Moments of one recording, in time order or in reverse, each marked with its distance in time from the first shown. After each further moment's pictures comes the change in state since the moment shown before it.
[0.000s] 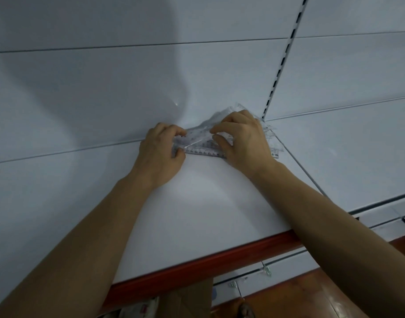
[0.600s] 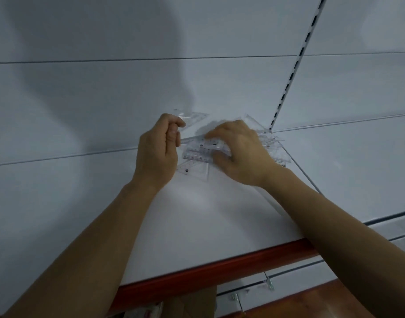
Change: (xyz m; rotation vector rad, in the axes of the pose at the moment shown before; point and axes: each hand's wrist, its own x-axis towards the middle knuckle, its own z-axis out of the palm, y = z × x) left_hand -0.006 0.016 -0.025 -0.253 0.380 0.124; right_hand 0.010 -0.026 -0.015 0.040 -0.335 -0.032
